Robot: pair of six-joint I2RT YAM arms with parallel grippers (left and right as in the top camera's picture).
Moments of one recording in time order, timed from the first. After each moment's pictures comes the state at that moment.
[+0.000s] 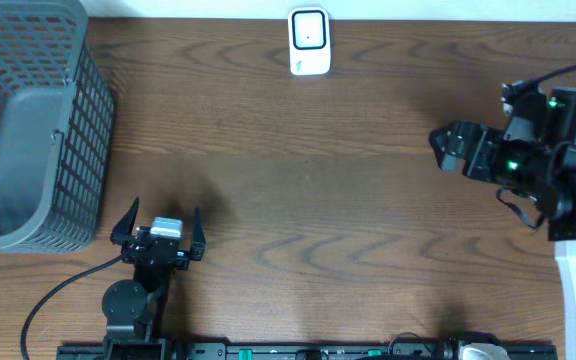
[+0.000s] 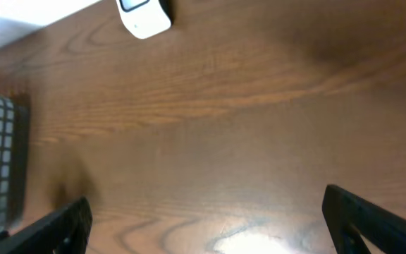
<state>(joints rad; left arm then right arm) -0.02 0.01 0.02 -0.11 0.06 0.25 -0.04 1.20 1.39 -1.05 -0.31 0.26</state>
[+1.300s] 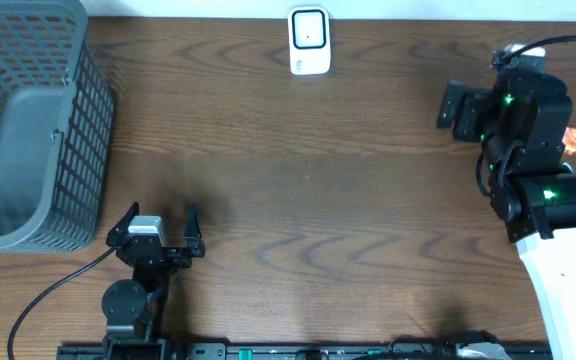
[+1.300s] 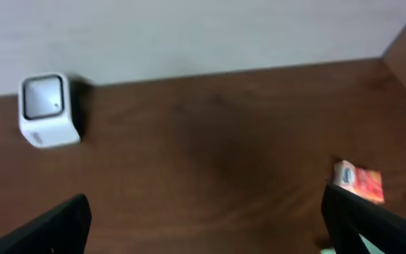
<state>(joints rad) -0.02 0.01 0.02 -0.12 0.04 -0.06 0.11 1.20 1.22 -0.54 0.22 0.12</state>
